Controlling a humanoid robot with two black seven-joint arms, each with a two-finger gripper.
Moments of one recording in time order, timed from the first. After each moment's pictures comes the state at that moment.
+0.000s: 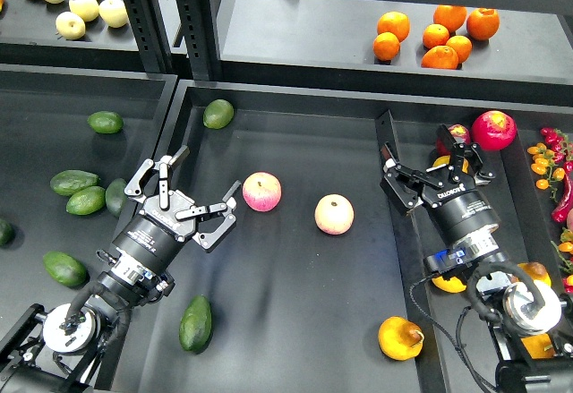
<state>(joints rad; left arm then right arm) 0.01 0.00 -1.31 -1.29 -0.12 -0.49 0.33 0.08 0.01 1.40 1.31 0.27 0.26 -0.28</state>
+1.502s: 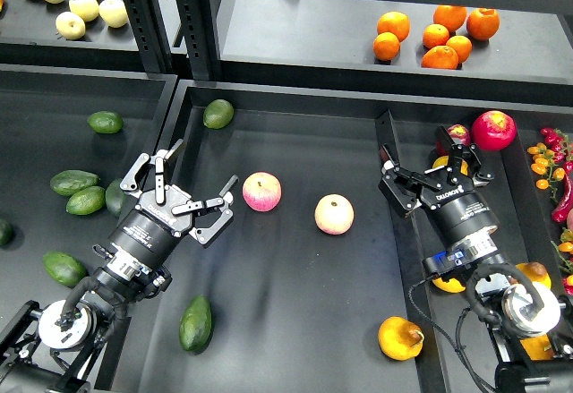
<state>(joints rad) 0.01 0.00 -1.33 -1.31 -0.12 -0.49 0.35 0.08 0.01 1.40 1.31 0.27 0.26 -0.28</state>
